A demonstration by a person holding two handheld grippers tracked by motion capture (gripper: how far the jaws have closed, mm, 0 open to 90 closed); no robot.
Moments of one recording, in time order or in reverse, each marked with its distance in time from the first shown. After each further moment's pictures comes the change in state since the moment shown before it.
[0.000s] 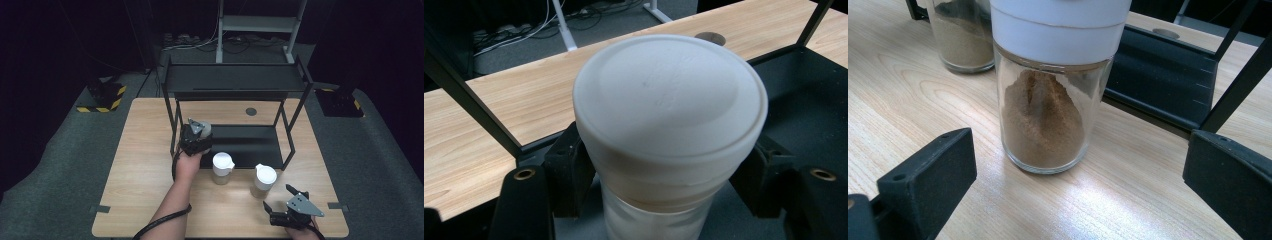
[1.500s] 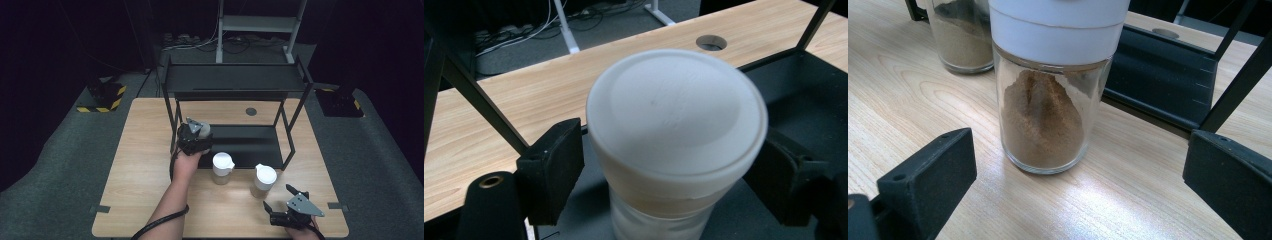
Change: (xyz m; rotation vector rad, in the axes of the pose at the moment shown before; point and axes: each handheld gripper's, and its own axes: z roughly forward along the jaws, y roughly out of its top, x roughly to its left) left arm 0.002 0.005 -0.008 -0.009 0.001 0.012; right arm 0.000 0.000 0.000 -0.001 -0.002 0.004
